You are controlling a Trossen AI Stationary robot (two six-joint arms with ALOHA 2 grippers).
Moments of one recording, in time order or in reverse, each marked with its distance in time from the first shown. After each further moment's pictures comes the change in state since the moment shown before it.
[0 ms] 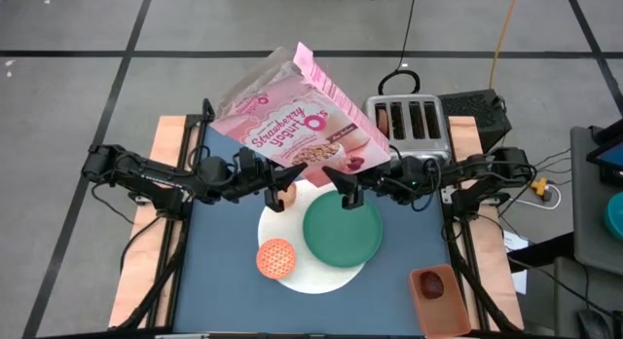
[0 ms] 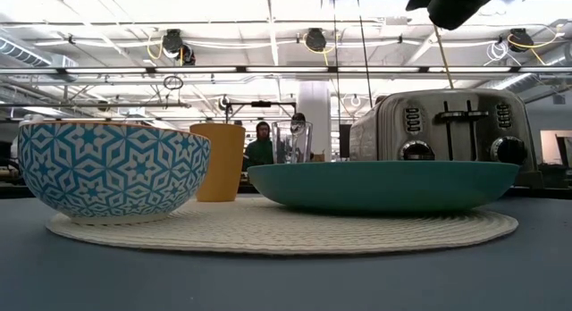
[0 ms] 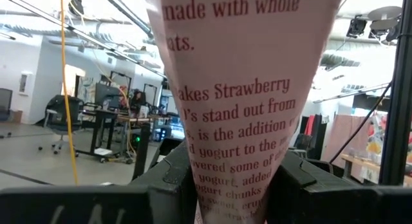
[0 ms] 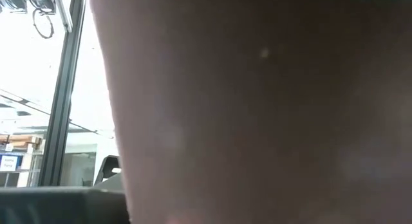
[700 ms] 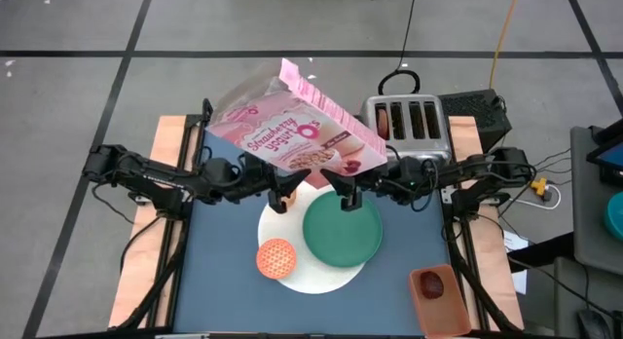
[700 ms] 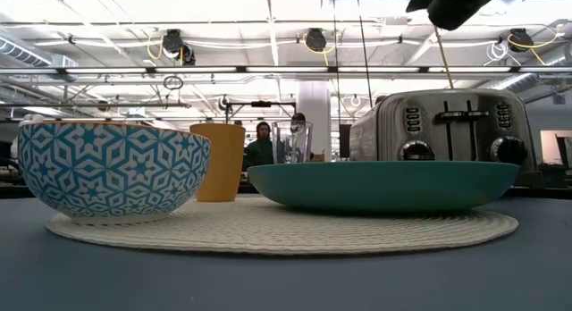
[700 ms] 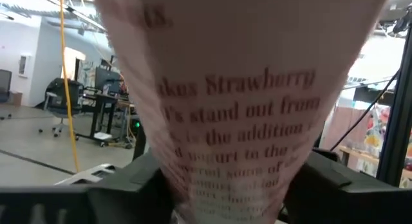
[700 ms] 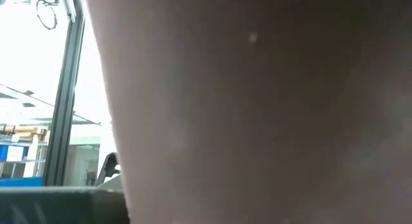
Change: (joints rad) left arm 0.000 0.004 -0.003 -0.018 -0.011 -0.042; right arm 0.000 0.000 0.000 -0.020 -0.012 -0.003
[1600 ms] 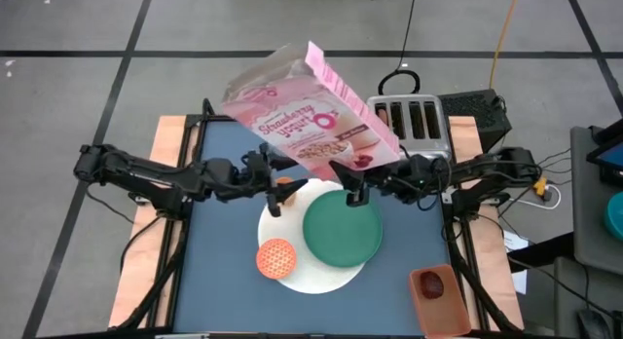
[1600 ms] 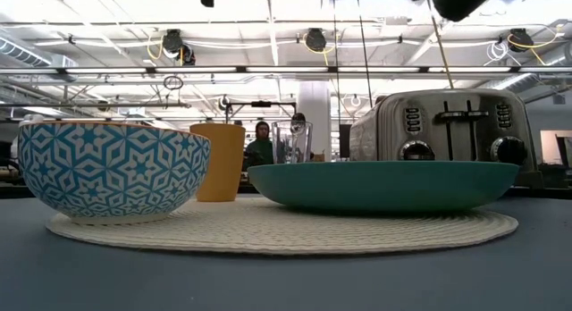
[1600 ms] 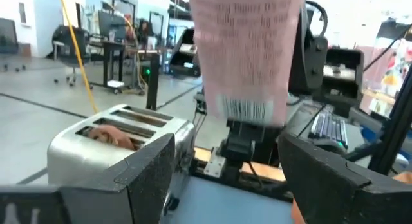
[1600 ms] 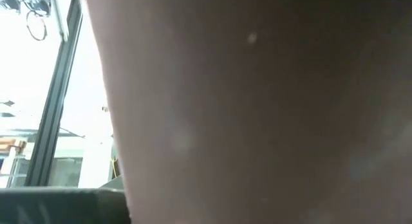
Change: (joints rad) left arm -0.017 -0.115 0.000 -0.382 -0.007 -0.057; right arm -0.005 -0.056 0.000 0.014 0.051 -0.058
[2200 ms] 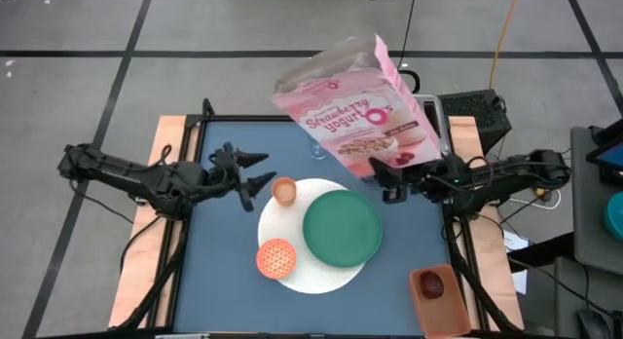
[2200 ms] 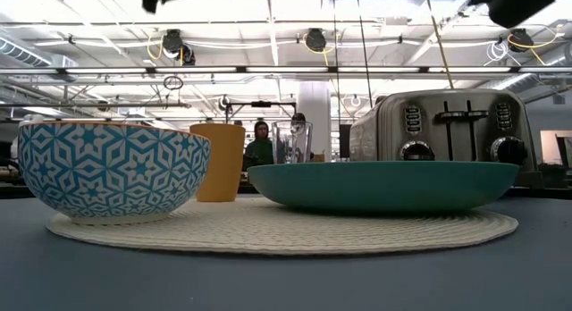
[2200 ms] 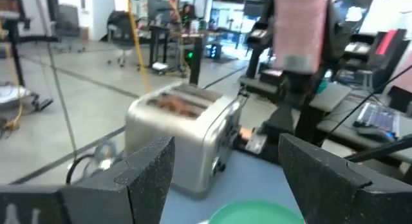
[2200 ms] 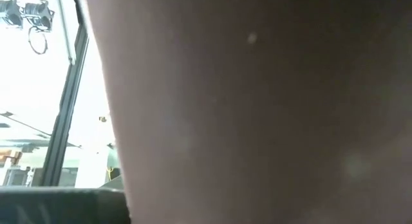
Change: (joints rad) left arm -0.080 -0.306 -0.128 -0.298 -0.267 -0.056; right arm -0.009 -0.317 -0.275 -0.012 0.003 0.005
